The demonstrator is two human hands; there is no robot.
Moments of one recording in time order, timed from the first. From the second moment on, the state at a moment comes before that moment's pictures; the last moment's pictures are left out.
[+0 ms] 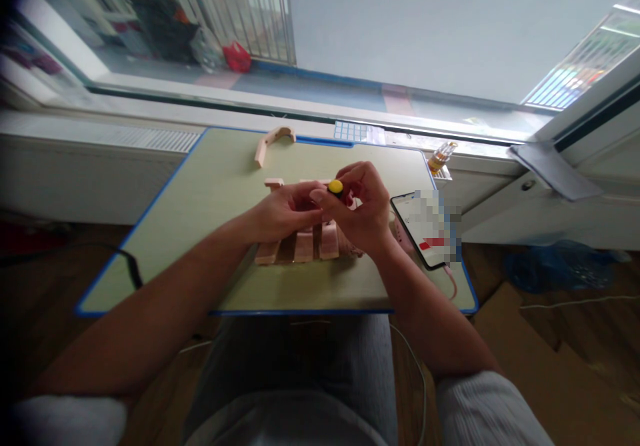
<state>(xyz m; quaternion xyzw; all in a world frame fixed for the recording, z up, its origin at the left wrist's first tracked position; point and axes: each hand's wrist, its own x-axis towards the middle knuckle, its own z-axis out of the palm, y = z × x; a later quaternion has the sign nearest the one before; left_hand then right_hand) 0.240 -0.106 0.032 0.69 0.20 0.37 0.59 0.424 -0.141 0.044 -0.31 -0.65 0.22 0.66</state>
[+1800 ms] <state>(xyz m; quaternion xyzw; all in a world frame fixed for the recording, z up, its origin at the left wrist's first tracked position) 0.237 -0.109 0.037 0.71 0.24 0.34 0.57 0.430 -0.146 0.051 -0.33 -0.67 0.21 0.63</state>
